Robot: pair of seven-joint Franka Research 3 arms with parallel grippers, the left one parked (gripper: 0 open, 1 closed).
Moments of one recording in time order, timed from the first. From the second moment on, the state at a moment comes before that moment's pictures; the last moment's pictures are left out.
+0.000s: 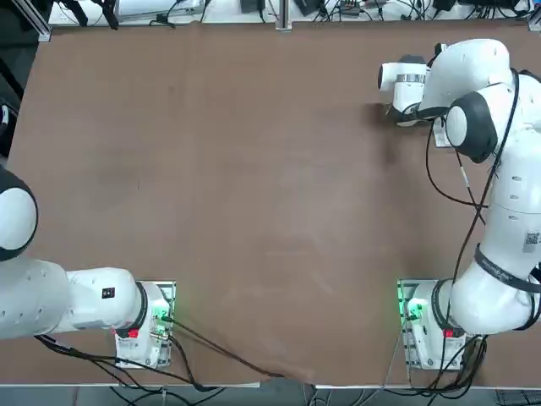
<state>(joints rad) 0.18 0.84 -0.06 -1.66 -1.38 1.55 2.54</state>
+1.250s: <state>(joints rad) 0.20 0.70 -0.05 -1.61 -1.35 1.48 2.28</state>
